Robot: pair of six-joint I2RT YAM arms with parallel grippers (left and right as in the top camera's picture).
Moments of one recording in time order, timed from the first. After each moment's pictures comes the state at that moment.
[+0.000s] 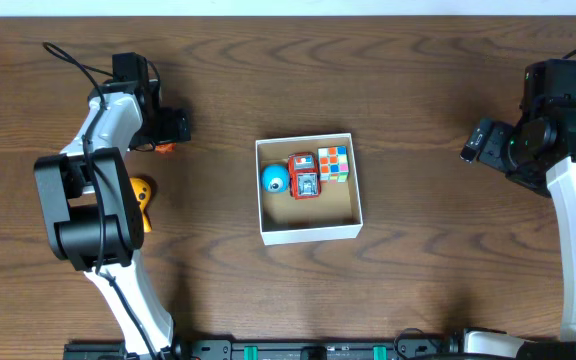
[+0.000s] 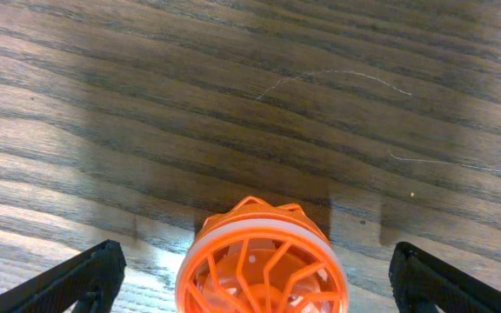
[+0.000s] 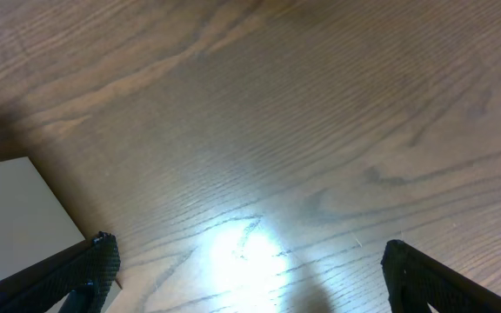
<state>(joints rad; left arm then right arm) 0.13 2.12 1.50 -0.70 -0.01 -0.07 -0.09 1.45 1.46 -1.27 0.10 0.41</state>
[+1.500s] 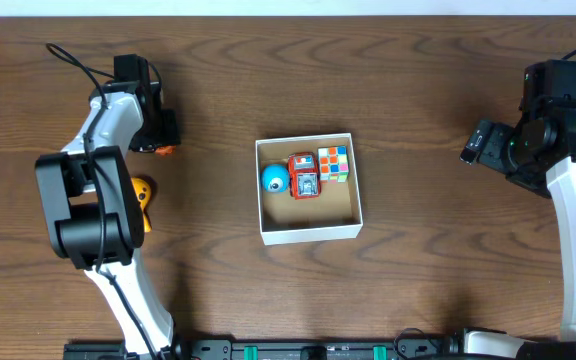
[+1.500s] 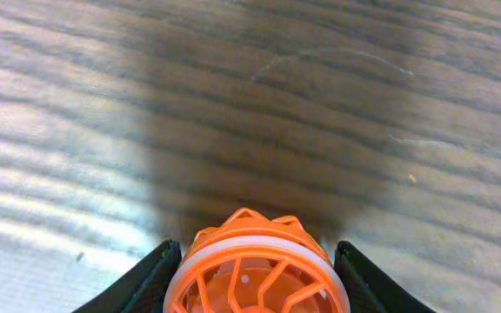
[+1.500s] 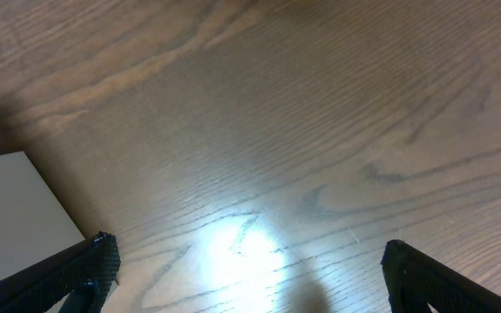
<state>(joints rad) 0.12 2.11 1.51 -0.74 -0.01 -0.07 -0.09 1.45 1.46 -1.28 0.10 0.40</state>
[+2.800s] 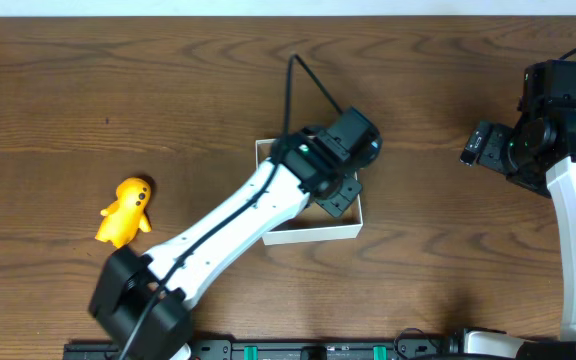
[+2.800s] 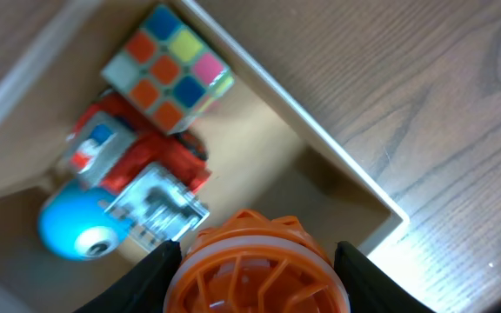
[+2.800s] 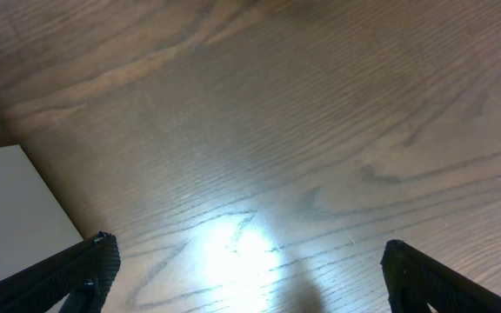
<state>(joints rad) -0.81 1.76 1.51 -0.99 0.02 -0.07 -0.09 1.45 1.46 -1.28 0.10 0.38</state>
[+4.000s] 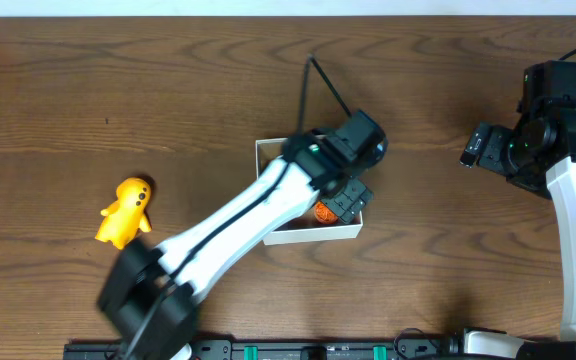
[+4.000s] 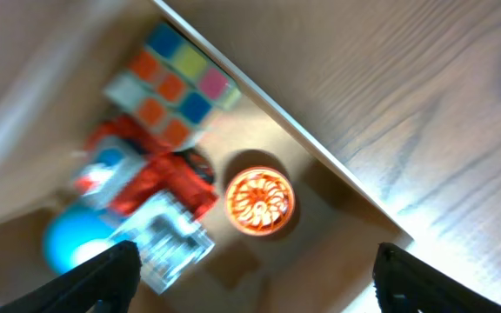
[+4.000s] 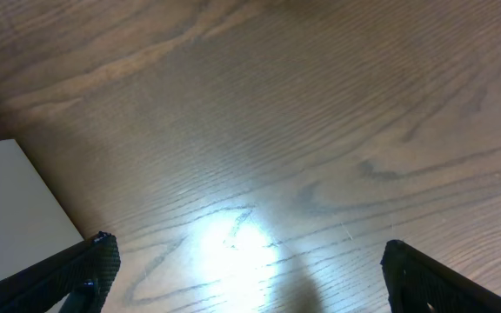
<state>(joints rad) -0.81 1.75 1.51 -0.97 -0.02 -0.03 -0.09 1.45 1.46 -1.30 0.10 0.37</state>
